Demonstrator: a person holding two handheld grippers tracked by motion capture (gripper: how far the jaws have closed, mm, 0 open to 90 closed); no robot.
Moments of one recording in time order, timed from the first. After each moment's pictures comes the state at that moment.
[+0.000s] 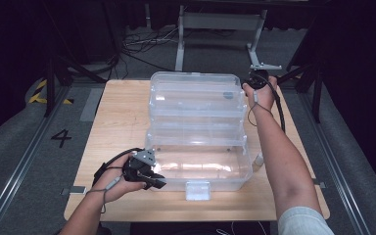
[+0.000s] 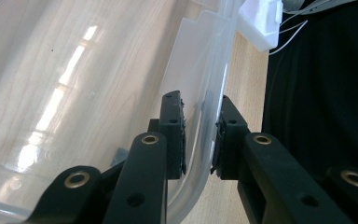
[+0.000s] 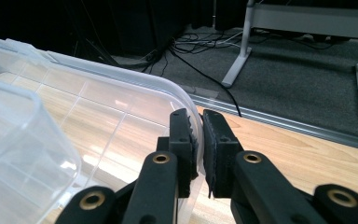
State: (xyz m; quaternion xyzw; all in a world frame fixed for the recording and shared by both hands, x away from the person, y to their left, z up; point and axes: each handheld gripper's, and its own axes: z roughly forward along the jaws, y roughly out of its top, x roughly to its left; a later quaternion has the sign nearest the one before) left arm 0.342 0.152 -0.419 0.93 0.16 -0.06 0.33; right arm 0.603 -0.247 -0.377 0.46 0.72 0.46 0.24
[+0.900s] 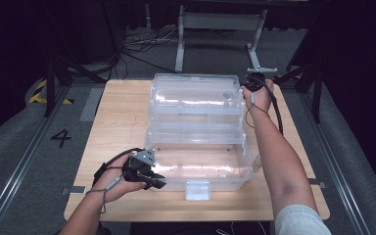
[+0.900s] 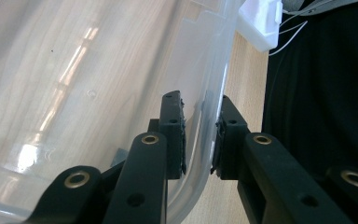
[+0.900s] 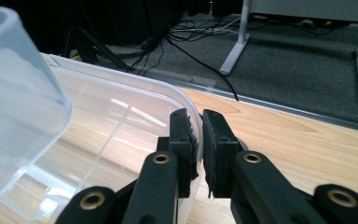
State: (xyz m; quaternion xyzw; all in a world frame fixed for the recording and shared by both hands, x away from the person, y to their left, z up) left arm 0.342 0.152 -0.419 0.93 0.16 -0.06 0.33; right arm 0.612 -0.244 -0.394 0.47 0.73 0.44 0.23
